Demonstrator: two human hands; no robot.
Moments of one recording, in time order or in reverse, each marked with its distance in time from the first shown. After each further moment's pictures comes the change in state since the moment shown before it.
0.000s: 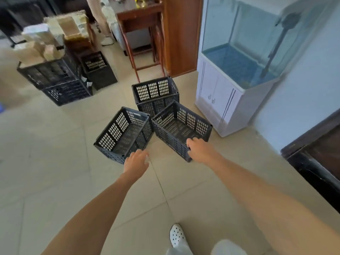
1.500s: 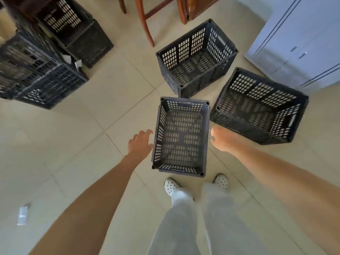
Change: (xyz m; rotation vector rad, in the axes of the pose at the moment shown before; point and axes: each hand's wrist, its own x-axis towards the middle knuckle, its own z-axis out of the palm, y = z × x) left_hand 0.536 -0.501 -0.103 0.094 -0.352 0.111; right_hand 0.575 -0.323 0.082 0.149 -0.316 0.404
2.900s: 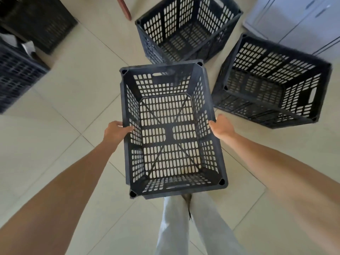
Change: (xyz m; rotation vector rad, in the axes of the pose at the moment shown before) left_hand 0.180 -0.114 0.091 -0.739 0.000 -0.397; right_hand 0.146 -0.034 0.122 0.666 0.188 0.438
